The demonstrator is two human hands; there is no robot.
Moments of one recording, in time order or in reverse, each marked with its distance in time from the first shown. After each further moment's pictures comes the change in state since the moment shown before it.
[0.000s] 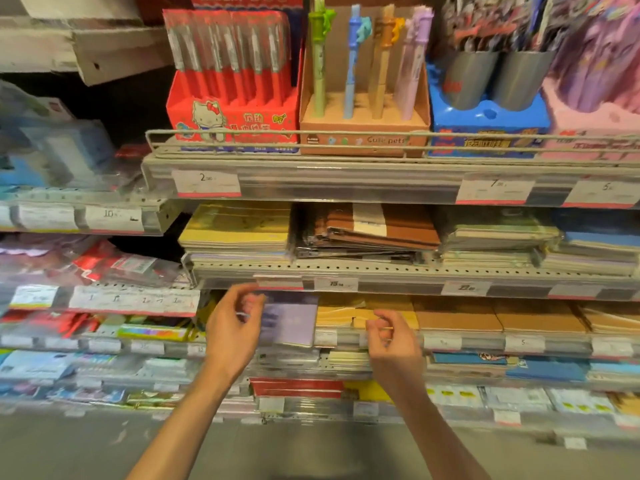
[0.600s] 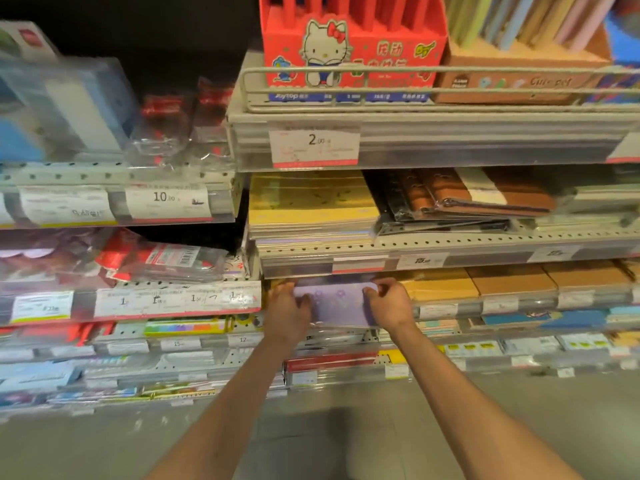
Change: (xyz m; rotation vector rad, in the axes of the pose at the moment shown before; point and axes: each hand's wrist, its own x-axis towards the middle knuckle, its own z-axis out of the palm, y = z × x) left_hand 0.074 -0.126 0.011 0.215 -0.403 -0.104; right_hand 0.052 -0.017 0.169 -0.097 -0.053 0.437
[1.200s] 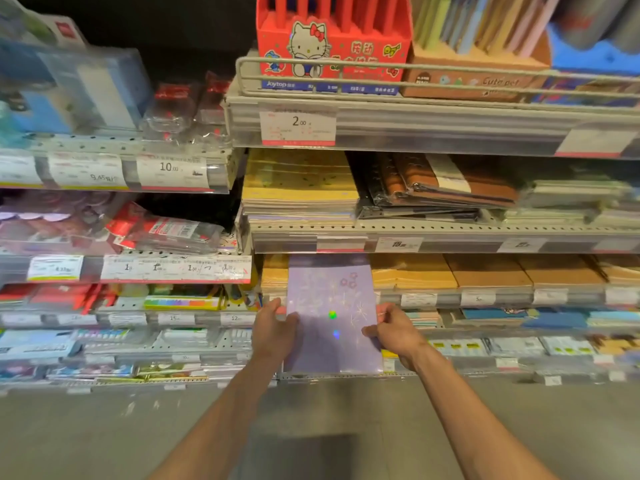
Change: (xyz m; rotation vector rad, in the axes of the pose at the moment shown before) left_hand -0.078 -0.006 0.014 -0.288 0.037 -0.262; right_hand -0.053 0.052 -0.049 0.064 -0.340 0.114
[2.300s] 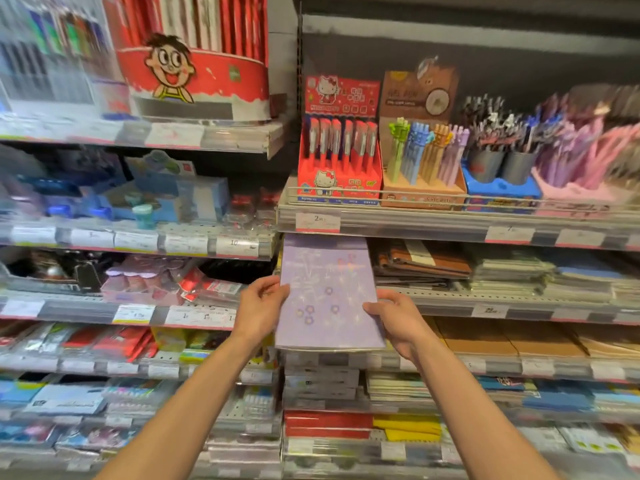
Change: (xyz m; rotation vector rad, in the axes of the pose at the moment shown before) left_hand -0.068 0.138 -0.134 -0.501 0.037 0.249; right_hand -0.129 -0.134 -0.037 0.368 -0.050 -0.313
